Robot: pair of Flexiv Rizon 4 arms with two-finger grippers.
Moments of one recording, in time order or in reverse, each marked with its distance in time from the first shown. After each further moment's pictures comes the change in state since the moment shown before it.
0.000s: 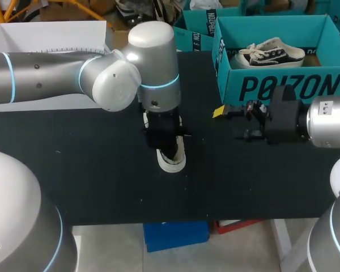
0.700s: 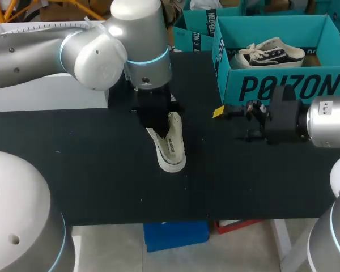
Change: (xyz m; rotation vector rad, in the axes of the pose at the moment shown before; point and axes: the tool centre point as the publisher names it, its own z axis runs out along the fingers) left arm 0.015 0.012 -0.081 -0.104 -0.007 -0.141; right arm 0.000 0.000 0.000 0.000 0.000 0.000
